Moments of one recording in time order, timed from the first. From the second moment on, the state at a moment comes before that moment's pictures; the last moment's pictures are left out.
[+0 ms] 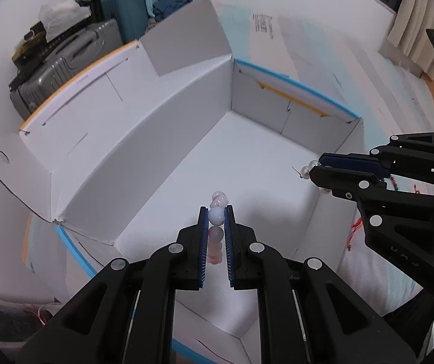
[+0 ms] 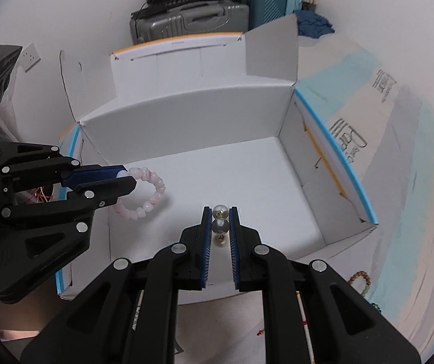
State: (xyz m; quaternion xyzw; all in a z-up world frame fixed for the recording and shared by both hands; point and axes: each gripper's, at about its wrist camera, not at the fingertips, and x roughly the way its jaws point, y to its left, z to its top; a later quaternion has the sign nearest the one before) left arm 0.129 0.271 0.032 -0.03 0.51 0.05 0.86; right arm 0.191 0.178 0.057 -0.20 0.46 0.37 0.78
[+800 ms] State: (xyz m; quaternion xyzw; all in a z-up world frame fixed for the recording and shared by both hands) left arm 0.170 0.288 -0.040 0.00 0.62 0.01 0.78; right arm 0.221 0.224 -0.031 -0.30 0.58 0.40 0.65
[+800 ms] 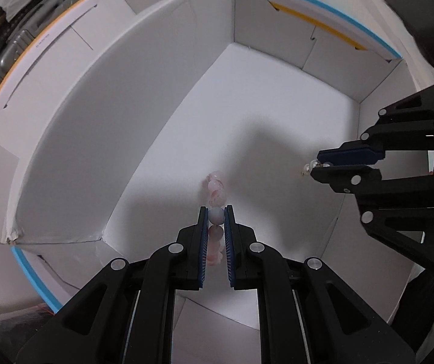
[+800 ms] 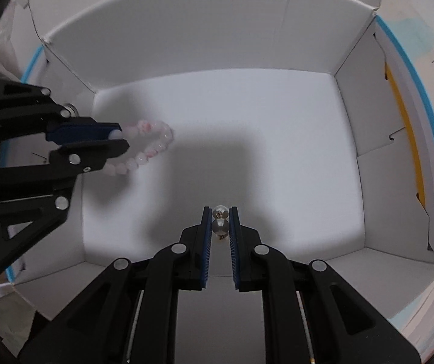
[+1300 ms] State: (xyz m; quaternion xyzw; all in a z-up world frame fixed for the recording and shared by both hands) left arm 0.183 0.287 -0.053 0.01 0.65 0.01 0.76; right arm 0.218 0.238 -0.051 -0.31 0.59 0.39 0.64
